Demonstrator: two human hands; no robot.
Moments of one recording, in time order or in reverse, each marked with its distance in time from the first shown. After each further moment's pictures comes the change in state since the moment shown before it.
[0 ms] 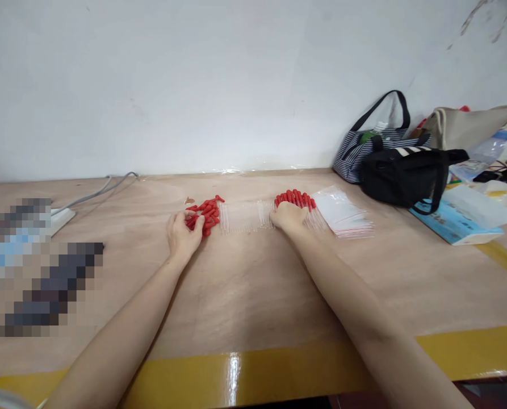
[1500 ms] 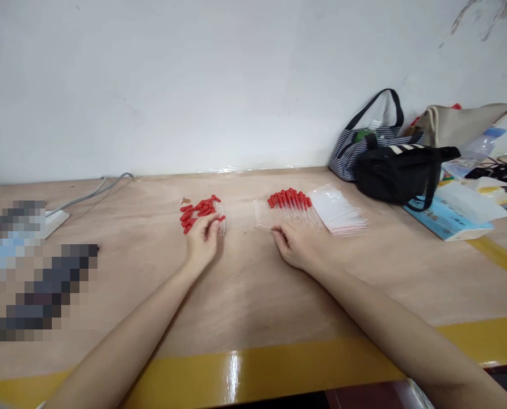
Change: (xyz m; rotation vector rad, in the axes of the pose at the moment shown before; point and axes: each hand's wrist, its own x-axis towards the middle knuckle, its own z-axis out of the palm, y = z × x) left_hand -0.031 0.040 0.005 -0.421 -0.188 0.184; right_hand -0.079 0.055 0.002 0.393 0.194 -0.667
